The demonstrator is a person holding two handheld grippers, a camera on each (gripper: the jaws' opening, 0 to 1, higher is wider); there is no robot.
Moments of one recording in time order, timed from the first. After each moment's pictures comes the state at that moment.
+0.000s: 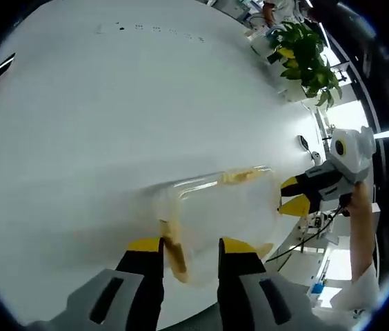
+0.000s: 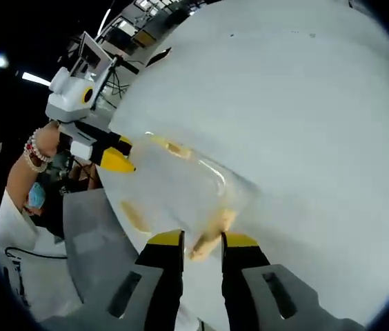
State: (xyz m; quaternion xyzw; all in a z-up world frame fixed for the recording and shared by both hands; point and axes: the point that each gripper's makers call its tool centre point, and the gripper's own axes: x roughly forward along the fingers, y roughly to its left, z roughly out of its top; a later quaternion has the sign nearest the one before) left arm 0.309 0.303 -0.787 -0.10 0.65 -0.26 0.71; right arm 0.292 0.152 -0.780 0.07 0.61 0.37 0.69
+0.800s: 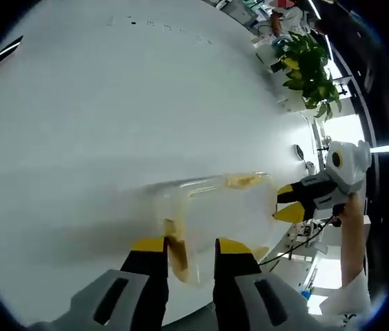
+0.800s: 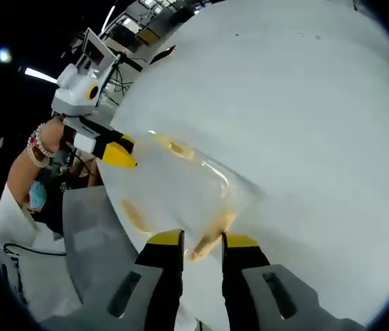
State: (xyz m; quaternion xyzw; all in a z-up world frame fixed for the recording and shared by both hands) left arm 0.309 0.303 -0.790 -0.14 0.65 -0.26 0.70; right arm 0.294 0.153 -0.782 0.06 0.61 0.38 0.70
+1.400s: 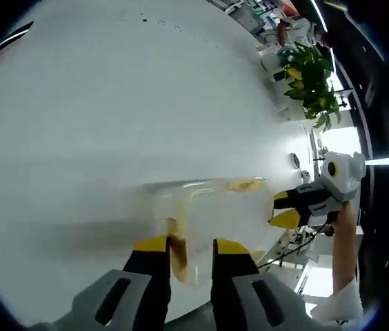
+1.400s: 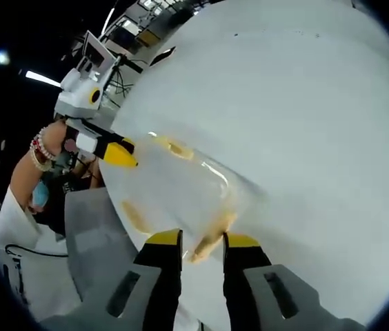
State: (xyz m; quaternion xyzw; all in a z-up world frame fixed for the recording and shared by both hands) left arm 0.300 0.305 -0.787 -0.17 0.65 -0.25 0.69; right arm 0.278 0.149 -0.782 0.08 0.60 0.38 0.70
